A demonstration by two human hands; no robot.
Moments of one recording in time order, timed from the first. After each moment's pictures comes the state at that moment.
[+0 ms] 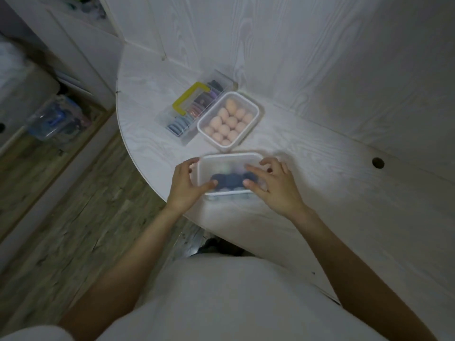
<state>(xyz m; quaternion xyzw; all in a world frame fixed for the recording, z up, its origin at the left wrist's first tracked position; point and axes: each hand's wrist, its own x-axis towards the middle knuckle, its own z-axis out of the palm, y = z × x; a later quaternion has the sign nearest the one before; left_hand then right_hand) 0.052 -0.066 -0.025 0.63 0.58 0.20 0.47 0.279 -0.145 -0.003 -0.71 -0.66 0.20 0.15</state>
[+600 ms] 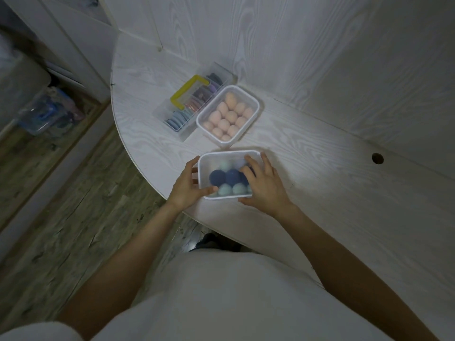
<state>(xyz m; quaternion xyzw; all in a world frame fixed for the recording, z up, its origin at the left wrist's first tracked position) 0.047 -0.062 -0.047 0.63 0.54 0.15 0.54 0.258 -0.132 -0.026 -0.68 -0.72 0.13 -0.03</state>
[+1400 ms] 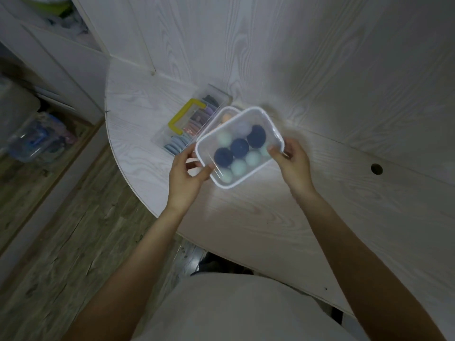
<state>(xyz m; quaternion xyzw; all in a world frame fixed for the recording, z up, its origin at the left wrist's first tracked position) 0.072 -0.011 0.016 0.57 0.53 0.36 0.52 0.289 -0.071 0.035 -0.73 -0.32 0.33 0.50</state>
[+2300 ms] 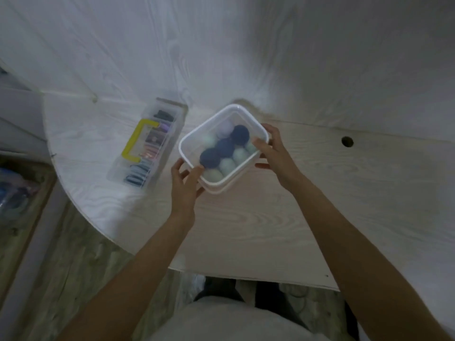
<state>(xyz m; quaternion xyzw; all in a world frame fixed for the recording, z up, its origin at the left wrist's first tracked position) 0.147 -0.003 0.005 0.40 0.52 0.29 0.70 0.338 -0.069 0.015 -0.72 -0.24 0.42 0.50</state>
